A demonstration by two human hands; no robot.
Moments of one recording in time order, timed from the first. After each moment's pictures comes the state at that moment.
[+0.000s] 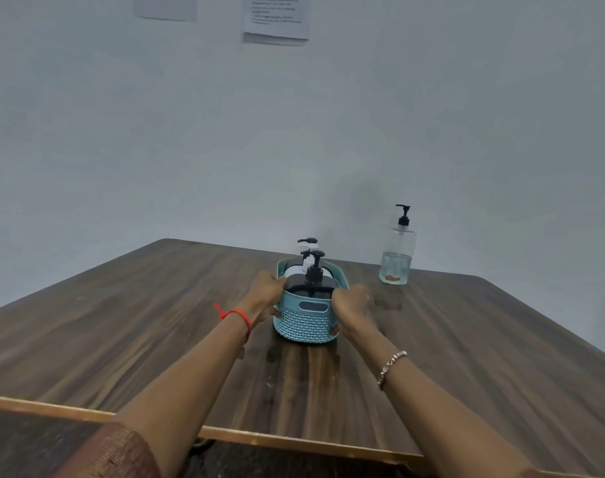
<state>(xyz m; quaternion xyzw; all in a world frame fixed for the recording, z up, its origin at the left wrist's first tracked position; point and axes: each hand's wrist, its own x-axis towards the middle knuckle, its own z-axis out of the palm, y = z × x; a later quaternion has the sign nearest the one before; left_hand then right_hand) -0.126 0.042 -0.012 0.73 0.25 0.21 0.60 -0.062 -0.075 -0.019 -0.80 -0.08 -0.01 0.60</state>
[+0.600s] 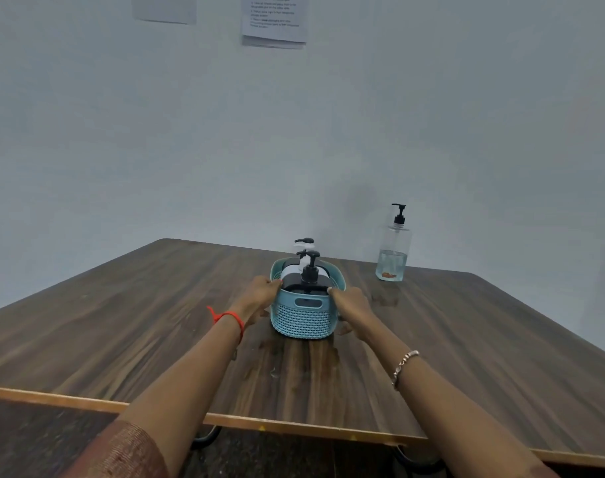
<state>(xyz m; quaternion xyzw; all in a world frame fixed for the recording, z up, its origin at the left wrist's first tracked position) -0.142 0.050 -0.022 0.75 0.24 0.18 0.58 -0.066 -0.092 -0.025 -0.84 -0.18 0.05 0.51</state>
